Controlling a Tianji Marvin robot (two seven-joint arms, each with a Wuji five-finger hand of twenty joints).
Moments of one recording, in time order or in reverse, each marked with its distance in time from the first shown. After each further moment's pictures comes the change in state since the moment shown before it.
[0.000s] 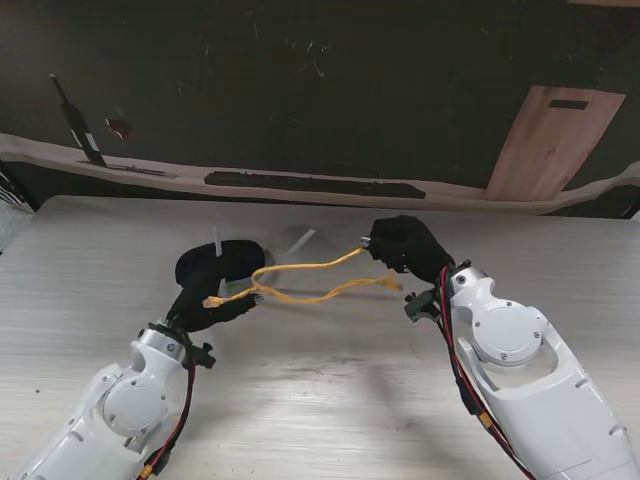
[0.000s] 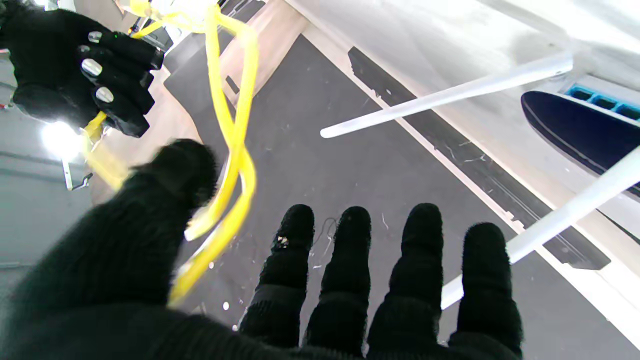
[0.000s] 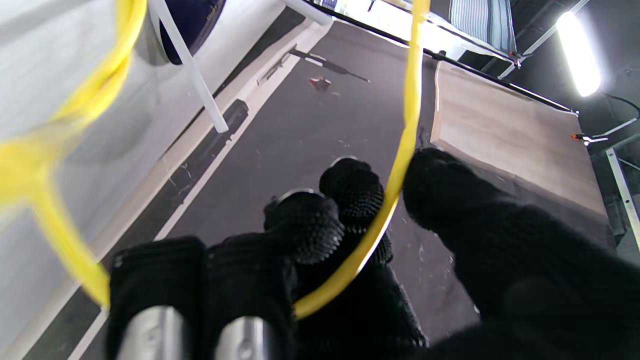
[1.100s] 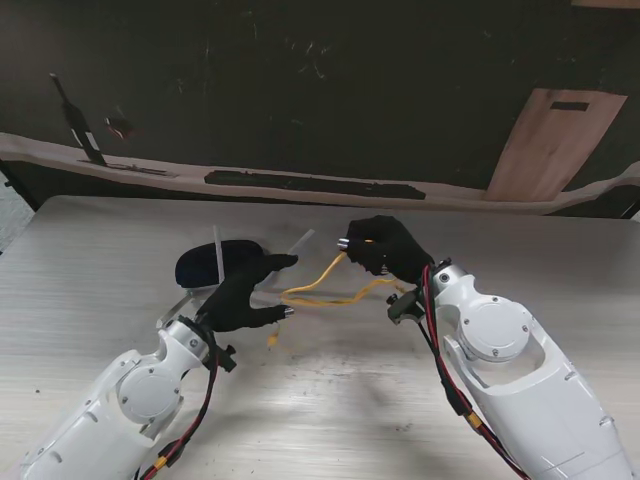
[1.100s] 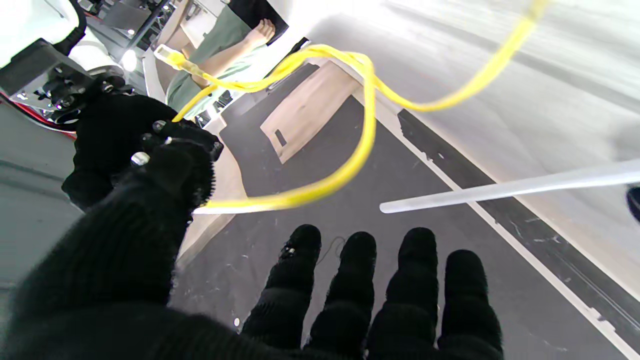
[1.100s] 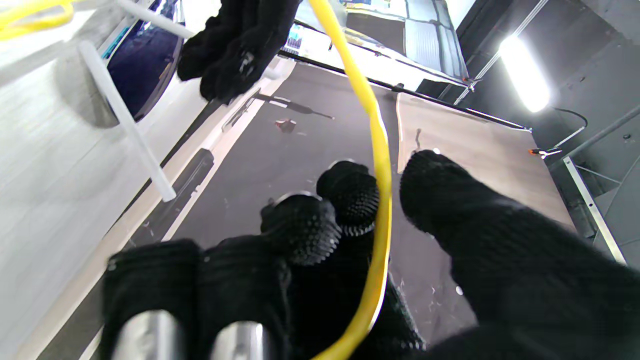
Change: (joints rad) left arm -0.100 0.033 0.131 0.037 -0.101 -0.062 -0.136; right arm 0.039 0.009 -0.076 -0.012 0.113 0.000 0.043; left_hand -0.010 0.005 -0.054 -0.010 -0.050 0.072 -0.174 -0.087 -0.131 0.050 -0.102 -0.111 -0.102 -0.043 -0.118 -0.134 -0.046 -0.187 -0.282 -0.201; right_hand 0.000 0.000 0.000 0.000 0.000 -0.002 0.009 -0.004 0.001 -0.001 0.002 0.000 0.001 0.000 0.002 0.011 0.000 0.002 0.004 0.000
